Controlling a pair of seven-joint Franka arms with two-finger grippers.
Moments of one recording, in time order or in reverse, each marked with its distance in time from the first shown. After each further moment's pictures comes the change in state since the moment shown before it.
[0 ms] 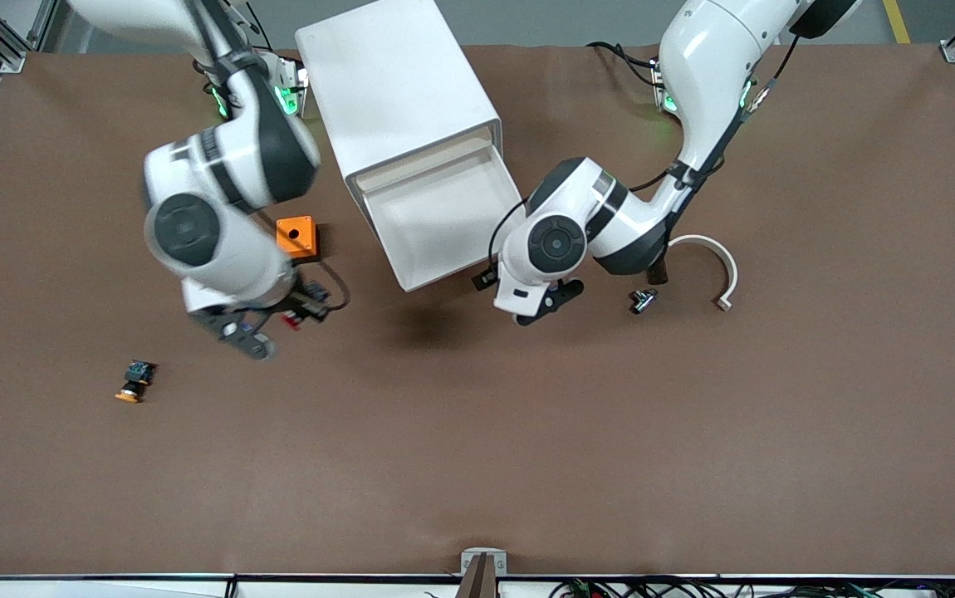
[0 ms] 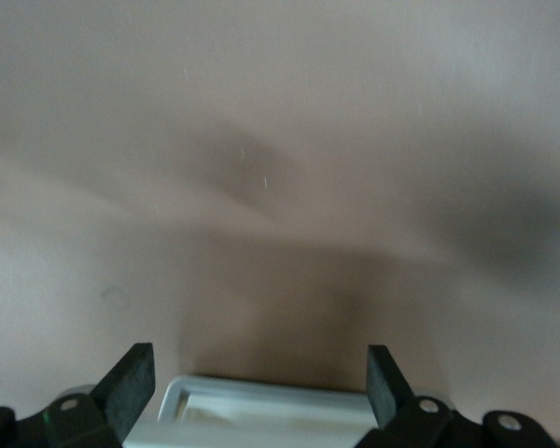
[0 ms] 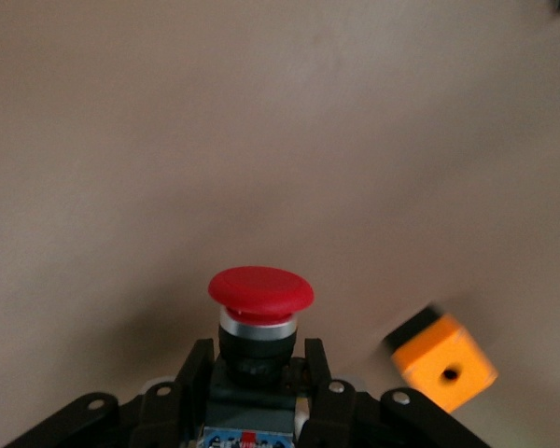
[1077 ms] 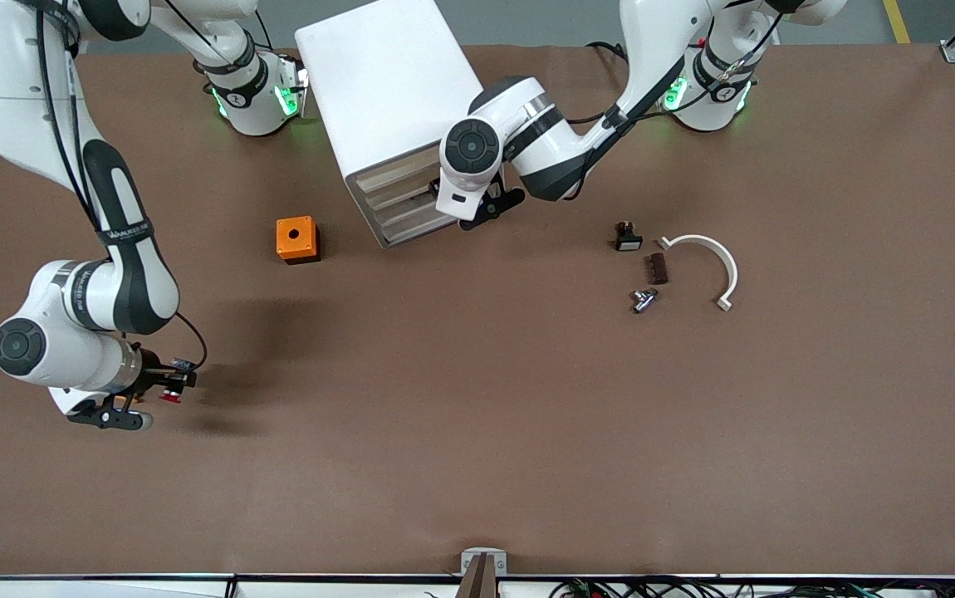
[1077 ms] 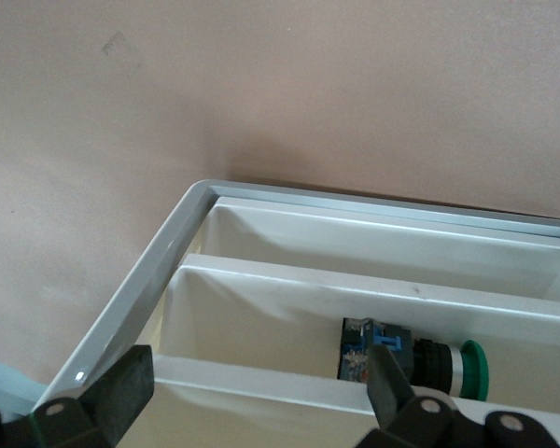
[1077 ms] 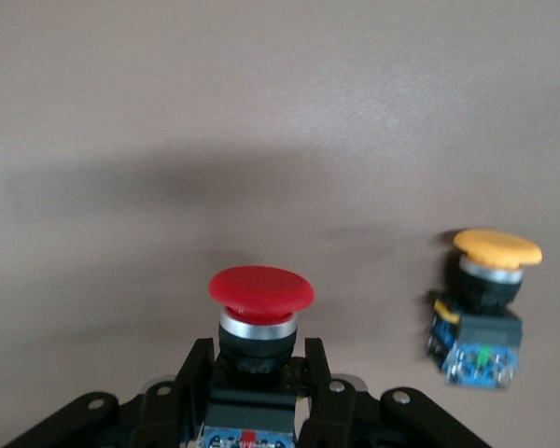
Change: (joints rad) left arm -0.034 -0.067 -0.216 -0.159 0.008 0.004 -0.230; right arm -0.393 0.288 0.001 -0.069 -0.035 0.418 -0.751
